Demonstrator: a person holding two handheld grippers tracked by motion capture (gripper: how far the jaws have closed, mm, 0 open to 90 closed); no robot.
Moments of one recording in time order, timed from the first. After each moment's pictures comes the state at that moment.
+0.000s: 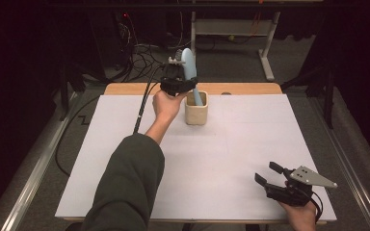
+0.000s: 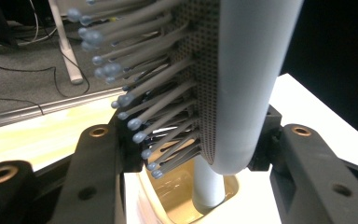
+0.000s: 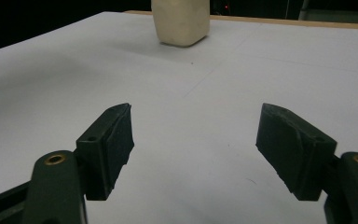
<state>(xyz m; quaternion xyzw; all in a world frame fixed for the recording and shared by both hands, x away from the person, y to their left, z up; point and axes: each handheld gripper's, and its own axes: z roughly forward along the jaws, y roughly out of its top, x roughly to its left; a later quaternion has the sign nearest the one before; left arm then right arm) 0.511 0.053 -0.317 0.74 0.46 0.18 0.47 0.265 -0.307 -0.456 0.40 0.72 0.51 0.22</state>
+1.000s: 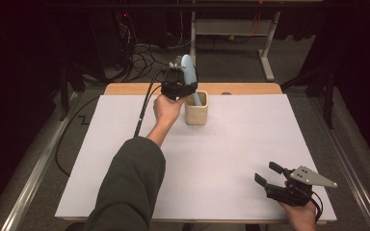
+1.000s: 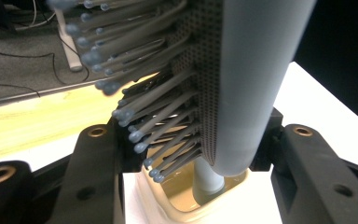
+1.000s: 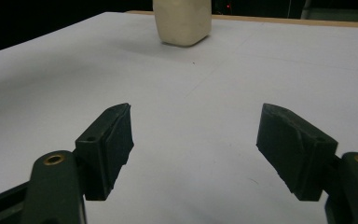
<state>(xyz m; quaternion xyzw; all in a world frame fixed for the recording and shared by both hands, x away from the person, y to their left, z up) 0.513 0.053 -0.334 0.74 0.47 0.16 0.45 0.266 -0.307 -0.456 0.40 0.72 0.52 0.22</state>
